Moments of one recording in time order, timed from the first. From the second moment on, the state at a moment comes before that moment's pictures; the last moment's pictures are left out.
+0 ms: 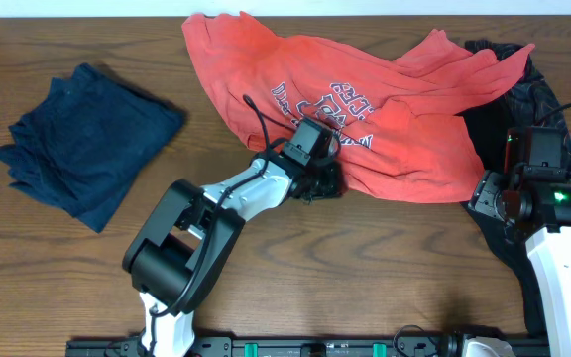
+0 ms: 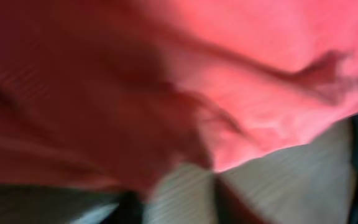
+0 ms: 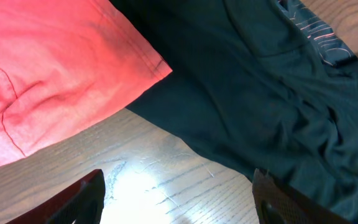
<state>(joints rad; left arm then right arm) -0.62 1.99 1.14 -0.25 0.43 -0.66 -0.08 1.18 1.02 -1.06 0.30 0.36</state>
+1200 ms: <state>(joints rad) -0.41 1.88 1.14 -0.37 0.52 -0.57 -0.08 1.18 1.02 -1.06 0.30 0.36</state>
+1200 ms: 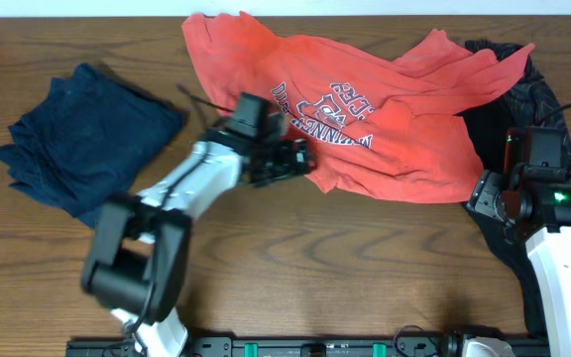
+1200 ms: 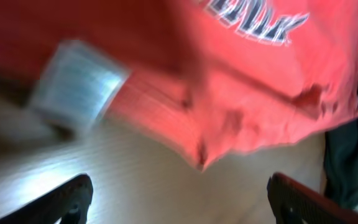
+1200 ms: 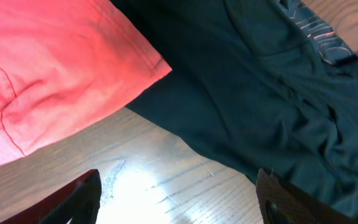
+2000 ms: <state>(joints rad) -0.25 1.92 1.14 -0.82 0.38 -0.64 -0.08 1.18 1.02 -1.07 0.30 0.36</state>
